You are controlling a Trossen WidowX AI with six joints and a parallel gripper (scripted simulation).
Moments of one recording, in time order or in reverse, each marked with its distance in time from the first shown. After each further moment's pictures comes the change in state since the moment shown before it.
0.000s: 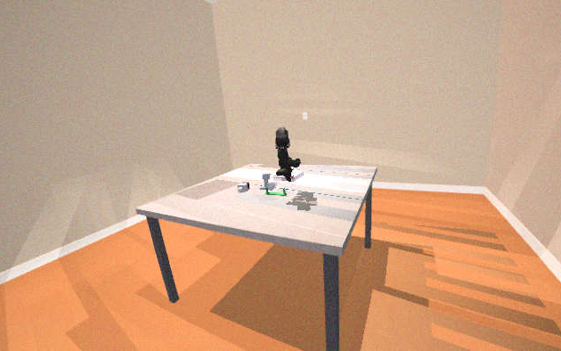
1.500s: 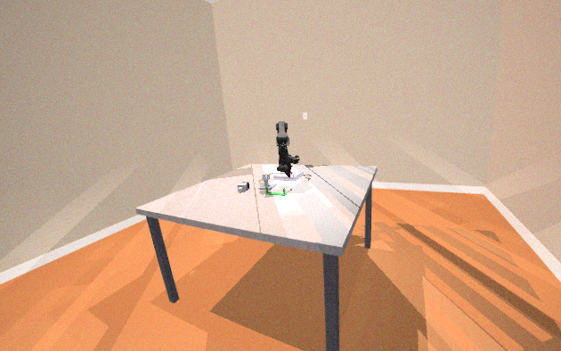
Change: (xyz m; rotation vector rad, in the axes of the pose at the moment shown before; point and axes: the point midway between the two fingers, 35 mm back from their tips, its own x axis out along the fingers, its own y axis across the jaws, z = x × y) arm 0.004 0.102 -0.045 -0.005 0.004 0.010
